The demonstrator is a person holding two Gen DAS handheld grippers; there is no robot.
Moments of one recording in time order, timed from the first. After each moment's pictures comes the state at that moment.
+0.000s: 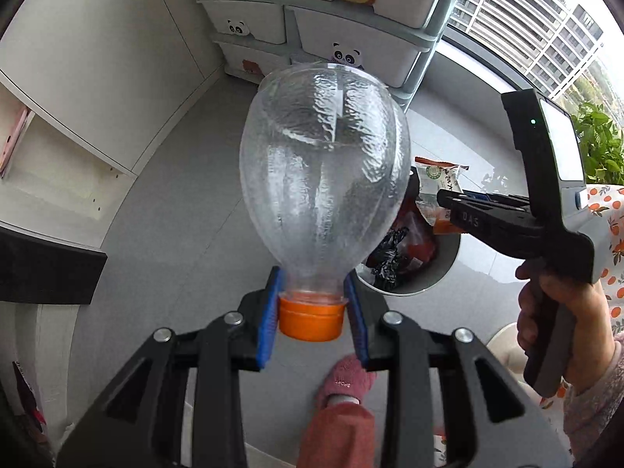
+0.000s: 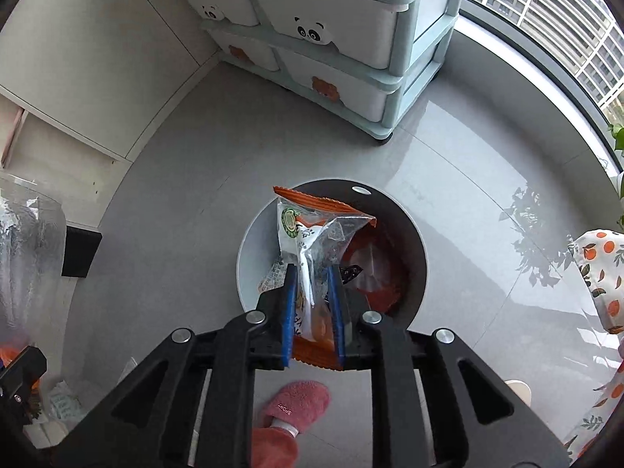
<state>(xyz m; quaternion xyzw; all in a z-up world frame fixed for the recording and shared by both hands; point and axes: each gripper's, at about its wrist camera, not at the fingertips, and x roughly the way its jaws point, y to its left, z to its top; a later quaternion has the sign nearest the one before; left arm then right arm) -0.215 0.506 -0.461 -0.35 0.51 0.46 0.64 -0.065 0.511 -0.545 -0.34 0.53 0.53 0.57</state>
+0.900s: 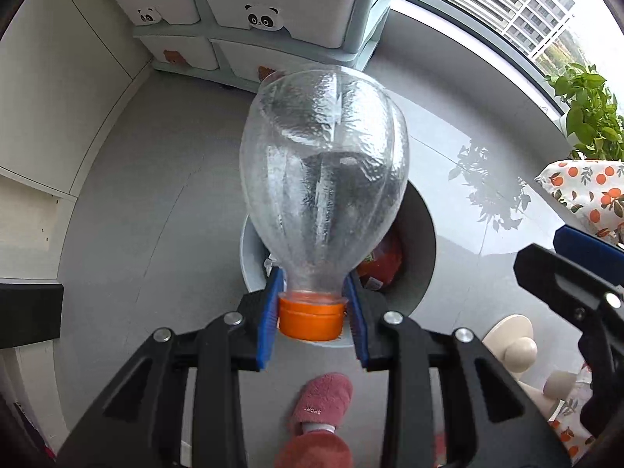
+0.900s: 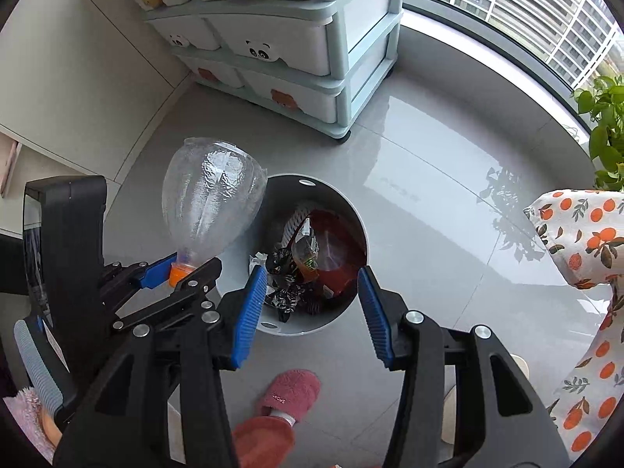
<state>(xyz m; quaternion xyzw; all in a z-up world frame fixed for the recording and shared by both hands) -0.121 0.536 -0.567 -0.35 0.54 0.39 0.66 -0.013 0.474 -0.512 -0.31 0.54 0.50 0.60</state>
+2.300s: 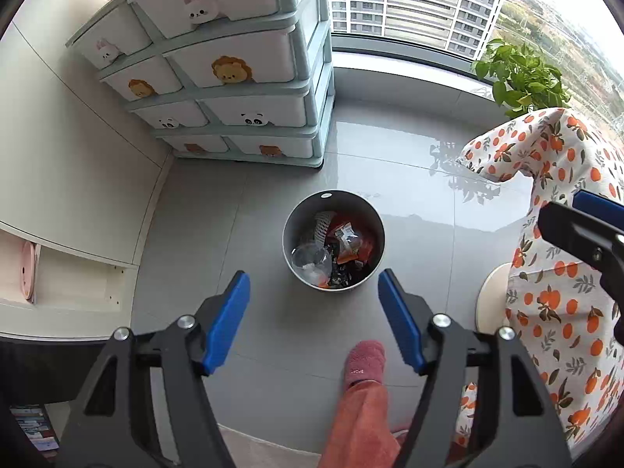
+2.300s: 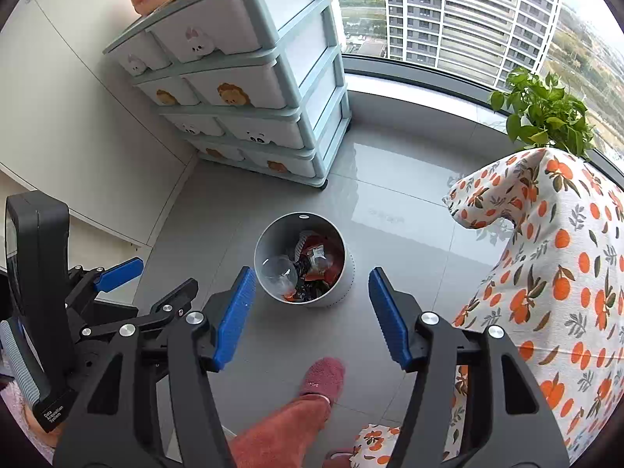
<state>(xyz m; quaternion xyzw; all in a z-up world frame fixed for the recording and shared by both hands) -0.132 0.428 -0.308 -0.20 0.55 0.36 0.73 -0.017 0.329 -0.280 -0.20 0.52 0.47 0.69</state>
